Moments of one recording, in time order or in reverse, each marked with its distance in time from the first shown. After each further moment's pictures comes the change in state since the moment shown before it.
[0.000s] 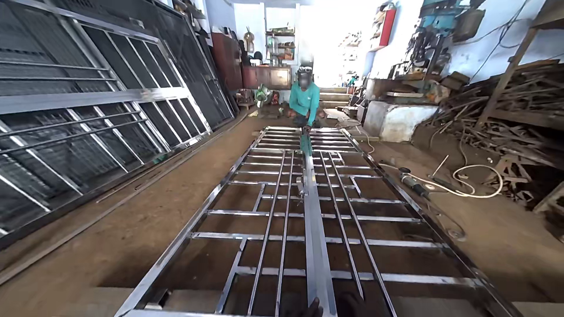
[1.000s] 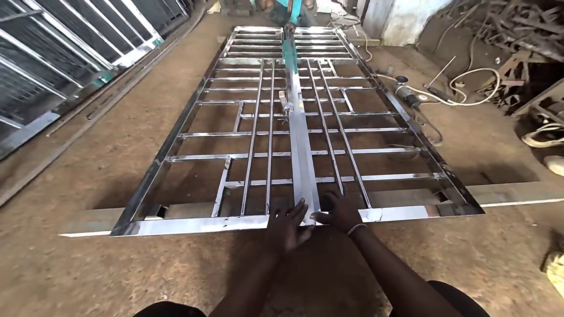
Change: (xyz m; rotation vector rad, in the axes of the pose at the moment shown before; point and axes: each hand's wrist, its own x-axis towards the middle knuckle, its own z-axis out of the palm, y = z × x) left_hand -0.004 0.005 -0.021 0.075 0.063 0.043; right_hand -0.015 -0.032 -0.031 0.021 -0.103 0.015
